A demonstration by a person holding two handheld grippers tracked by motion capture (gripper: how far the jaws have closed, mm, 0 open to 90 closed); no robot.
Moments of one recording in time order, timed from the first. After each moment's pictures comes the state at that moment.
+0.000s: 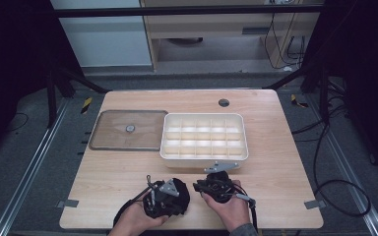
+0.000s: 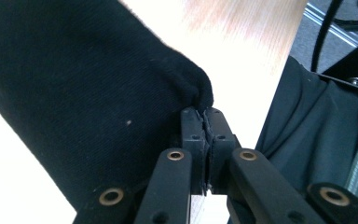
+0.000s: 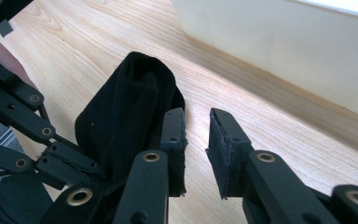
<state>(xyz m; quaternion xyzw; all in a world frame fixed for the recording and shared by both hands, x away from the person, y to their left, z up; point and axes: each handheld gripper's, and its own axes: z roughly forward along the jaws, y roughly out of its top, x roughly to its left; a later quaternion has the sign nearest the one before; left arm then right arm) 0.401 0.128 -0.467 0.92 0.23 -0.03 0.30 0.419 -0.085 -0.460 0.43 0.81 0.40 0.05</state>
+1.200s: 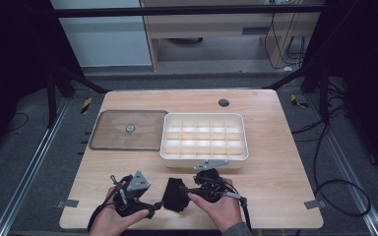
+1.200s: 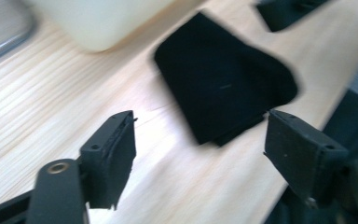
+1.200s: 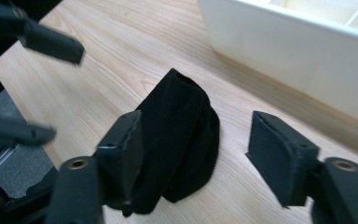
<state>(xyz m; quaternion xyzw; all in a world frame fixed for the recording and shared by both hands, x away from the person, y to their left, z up) 0.391 0.198 -0.434 0.88 0.33 0.10 0.33 0.417 -0.058 -0.443 0.43 0.81 0.40 0.05</state>
